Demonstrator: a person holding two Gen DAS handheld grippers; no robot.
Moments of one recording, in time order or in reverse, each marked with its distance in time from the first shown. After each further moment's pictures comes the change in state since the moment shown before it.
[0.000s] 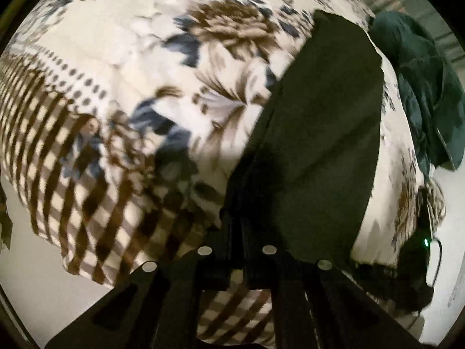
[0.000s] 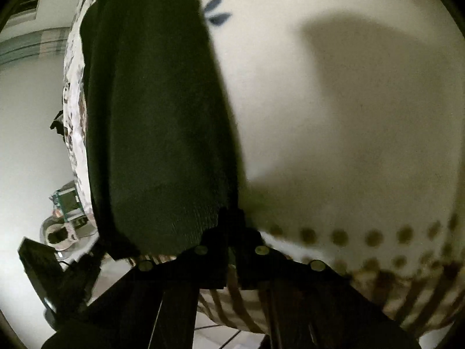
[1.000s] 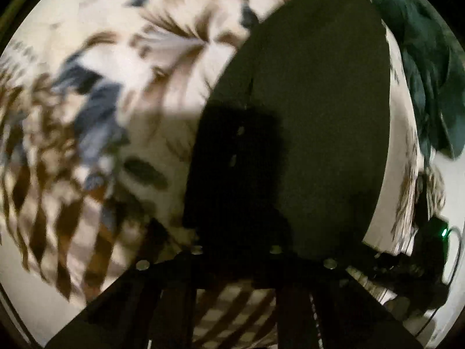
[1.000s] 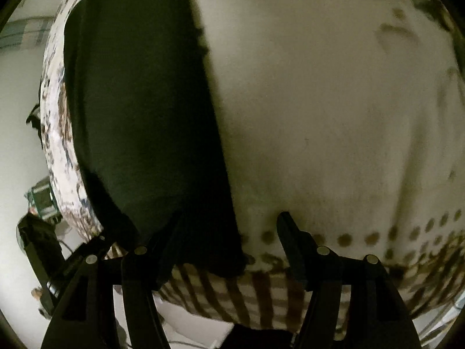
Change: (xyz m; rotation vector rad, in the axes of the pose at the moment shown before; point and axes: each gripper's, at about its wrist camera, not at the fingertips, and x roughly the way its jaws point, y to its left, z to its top) left arm 0.053 -0.034 -0.002 -0.024 0.130 -0.051; right arm -0.018 -0.017 0.015 0.000 0.002 -0.132
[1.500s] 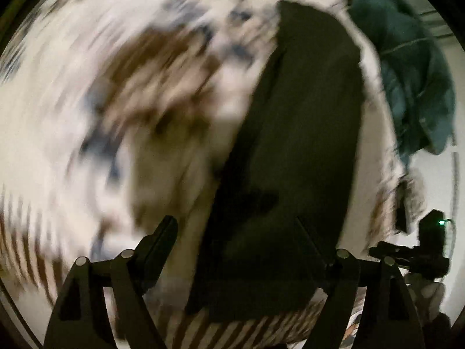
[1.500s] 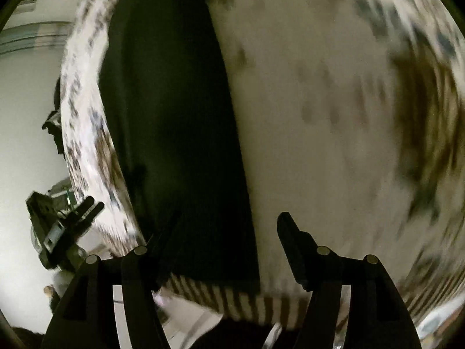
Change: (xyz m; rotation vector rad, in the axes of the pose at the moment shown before) left arm -0.046 -0.007 0.118 0.137 0.076 -0.011; right arm -0.106 0.018 0.093 -0.037 0.073 0.024
